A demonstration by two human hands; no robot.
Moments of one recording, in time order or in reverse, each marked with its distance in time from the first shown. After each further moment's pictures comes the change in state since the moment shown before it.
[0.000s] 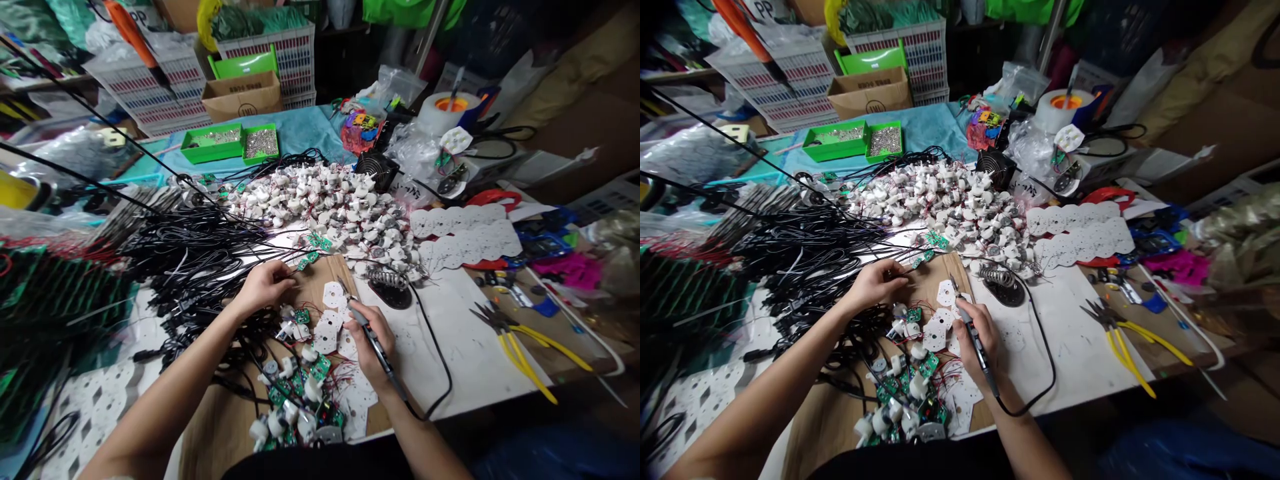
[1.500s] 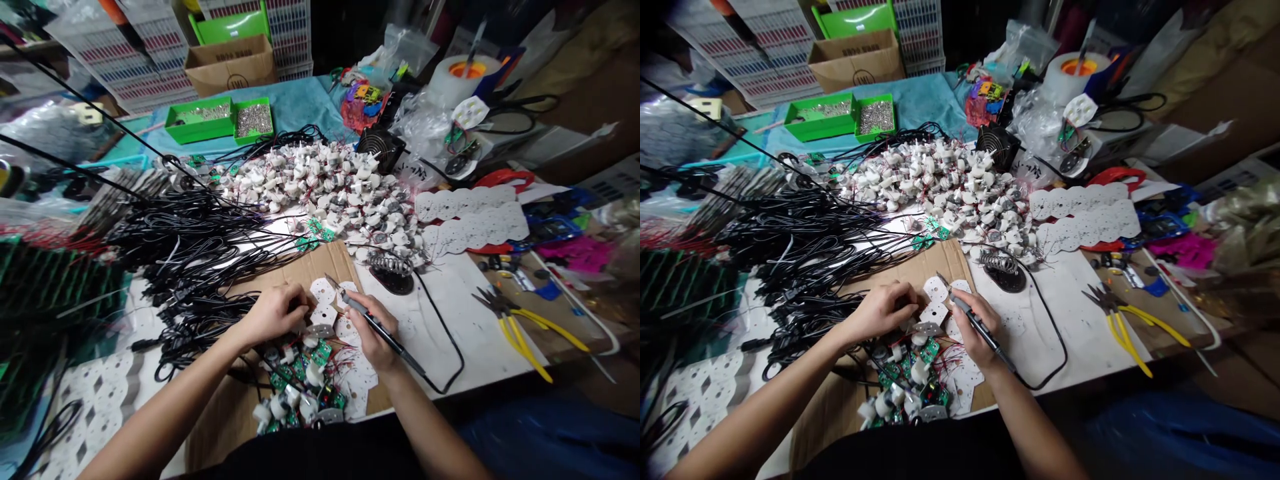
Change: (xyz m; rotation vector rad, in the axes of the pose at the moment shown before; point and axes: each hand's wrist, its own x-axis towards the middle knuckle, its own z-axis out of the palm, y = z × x) left_hand -0.052 0.023 0.029 0.119 -0.293 0.178; right_hand 0.005 -0.004 -0.005 0.043 -0.091 0.026
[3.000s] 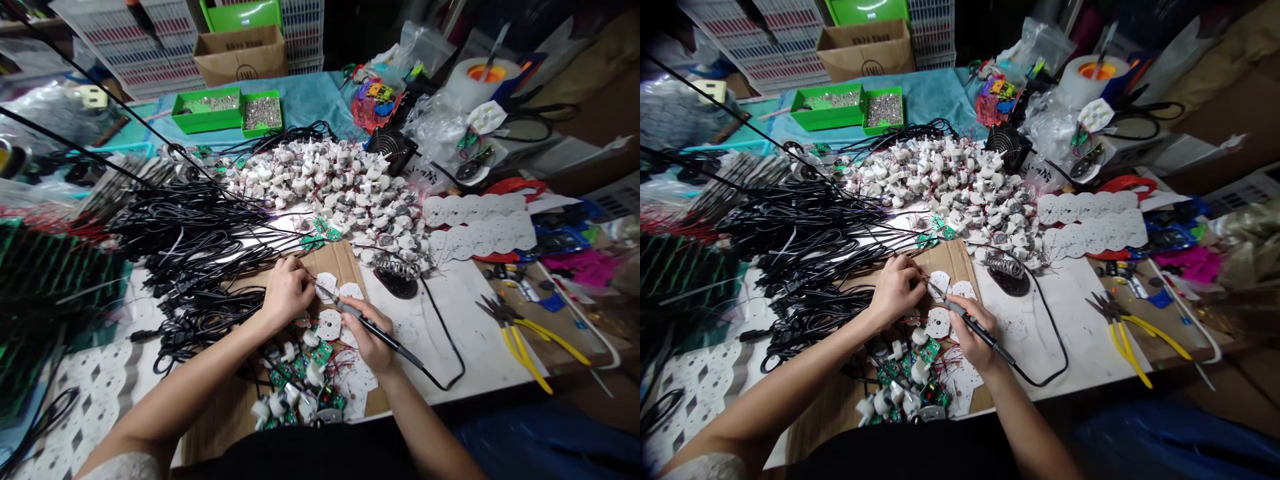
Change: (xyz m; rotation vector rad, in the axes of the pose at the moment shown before) left_hand 0.029 -0.002 0.024 0.360 0.369 -0.138; right_hand -0.005 0.005 0.004 0.042 -0.115 0.083
